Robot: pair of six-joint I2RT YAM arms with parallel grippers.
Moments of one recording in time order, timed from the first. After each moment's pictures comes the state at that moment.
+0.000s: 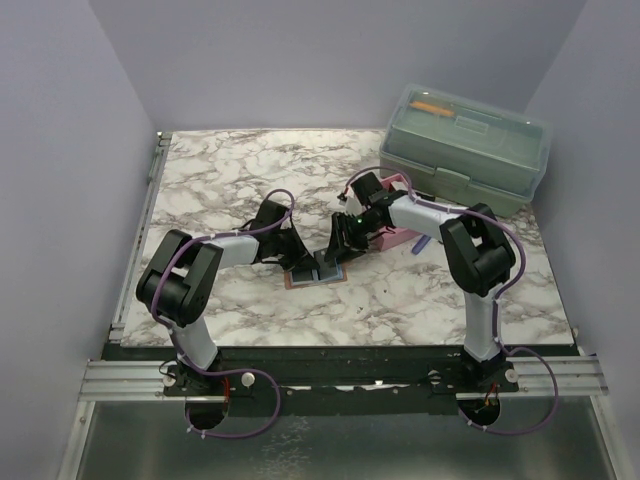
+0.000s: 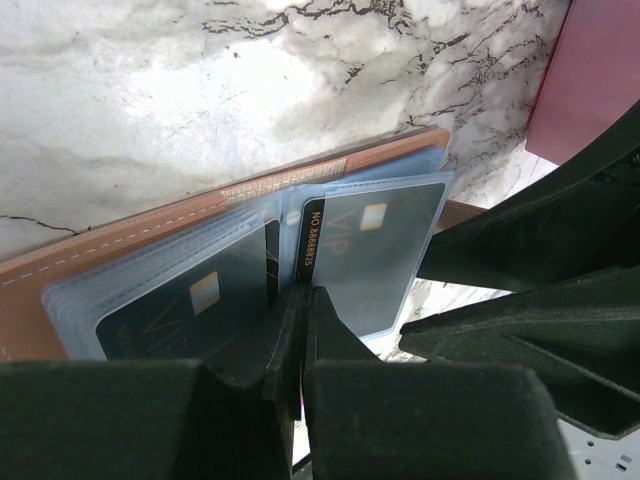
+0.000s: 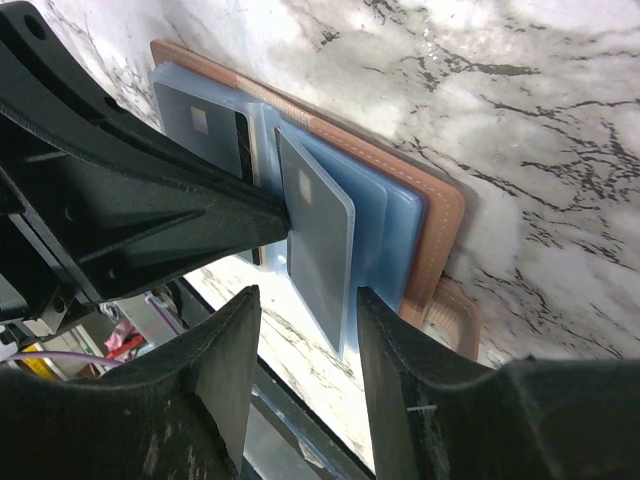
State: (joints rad) left arm -0.43 1.74 0.83 -0.04 0.46 -0.91; right arm 0.55 2.04 1.37 -0.47 -0.64 0.49
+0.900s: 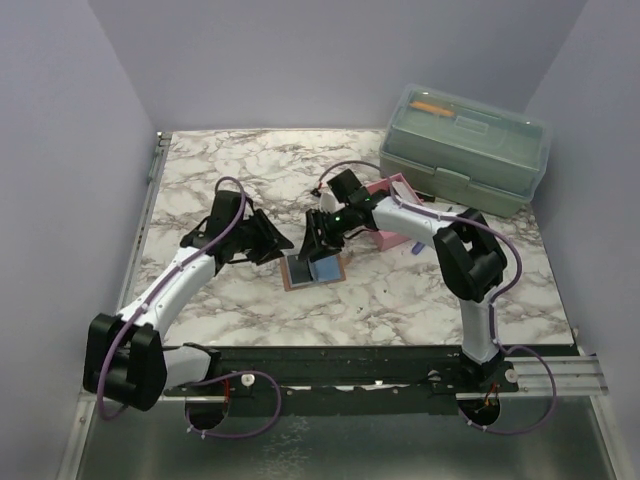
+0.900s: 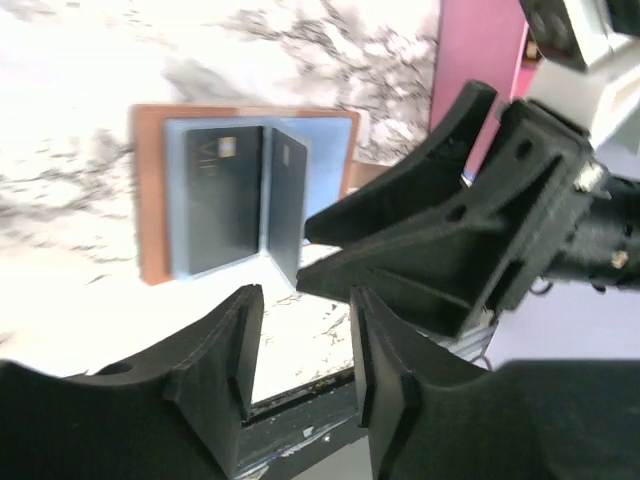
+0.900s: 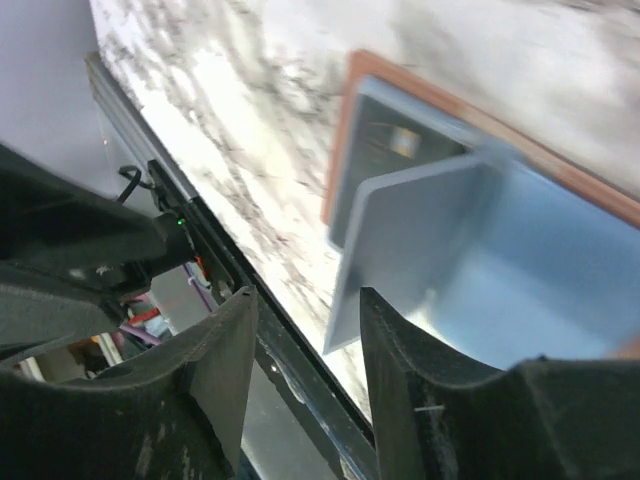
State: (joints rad) left arm -0.32 1.27 0.82 -0.37 0.37 -0.92; right arm 0.66 2.04 1.45 -0.41 -0.71 0.55
